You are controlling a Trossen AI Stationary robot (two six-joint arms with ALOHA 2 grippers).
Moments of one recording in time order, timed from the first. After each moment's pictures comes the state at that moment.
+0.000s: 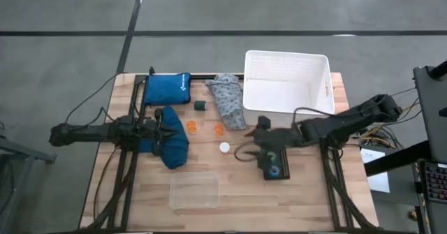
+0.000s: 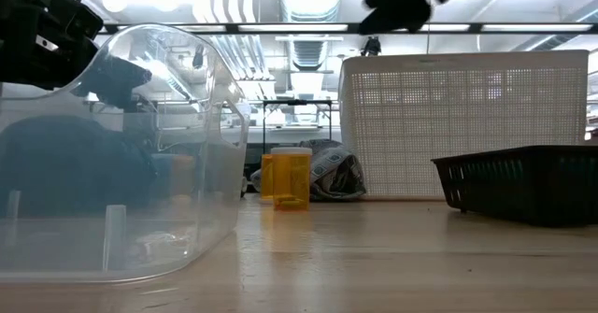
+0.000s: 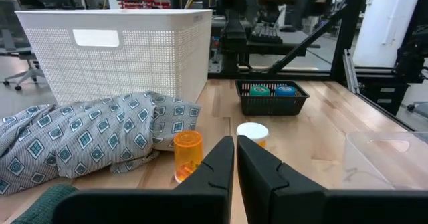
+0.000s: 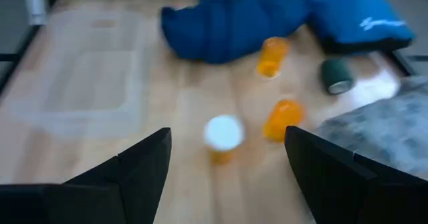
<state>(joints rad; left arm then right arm) 0.02 0.10 0.01 0.00 -0.01 0.00 0.25 1.35 0.98 -0.25 0.29 0.17</state>
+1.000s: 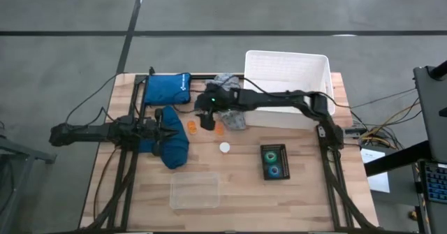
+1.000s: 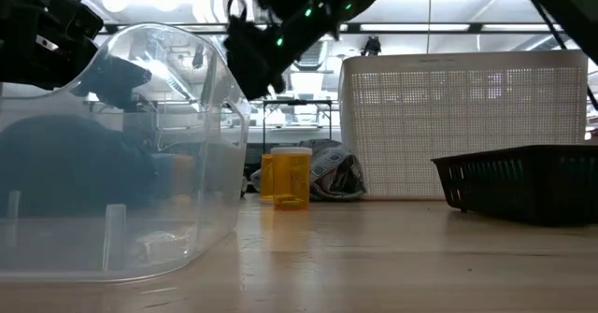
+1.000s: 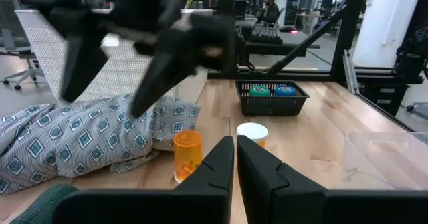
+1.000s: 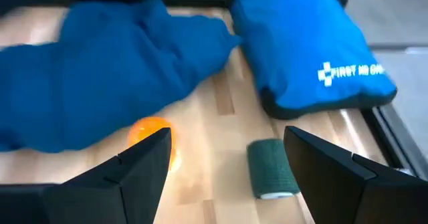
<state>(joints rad) 0.02 0.10 0.01 0.00 -0.01 0.00 -0.18 2.16 1.81 -0.31 0.04 -0.08</state>
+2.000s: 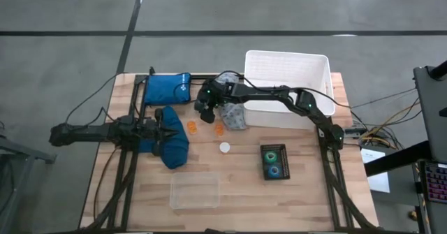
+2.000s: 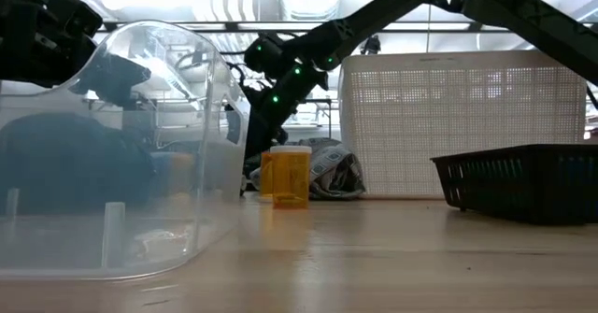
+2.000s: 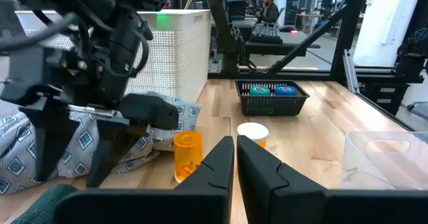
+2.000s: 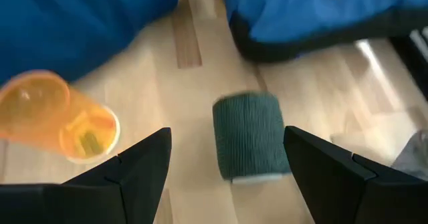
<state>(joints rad) 0.02 0.10 0.01 0.00 -0.01 0.00 -0.30 2.34 1.89 -0.34 -0.08 -0.05</state>
